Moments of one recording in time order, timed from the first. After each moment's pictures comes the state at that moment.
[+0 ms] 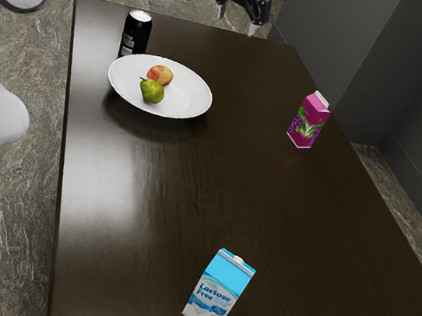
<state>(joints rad) -0.92 -0.18 1.17 -1.46 0.15 1.64 -0.45</state>
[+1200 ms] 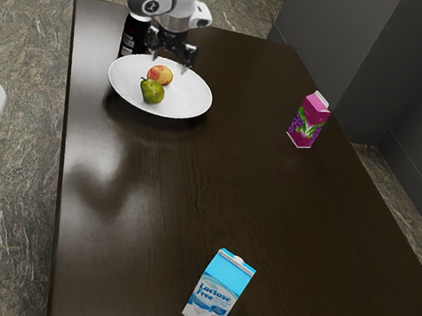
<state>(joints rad) -0.33 -0.31 0.85 -2.18 0.43 2.23 -0.69</state>
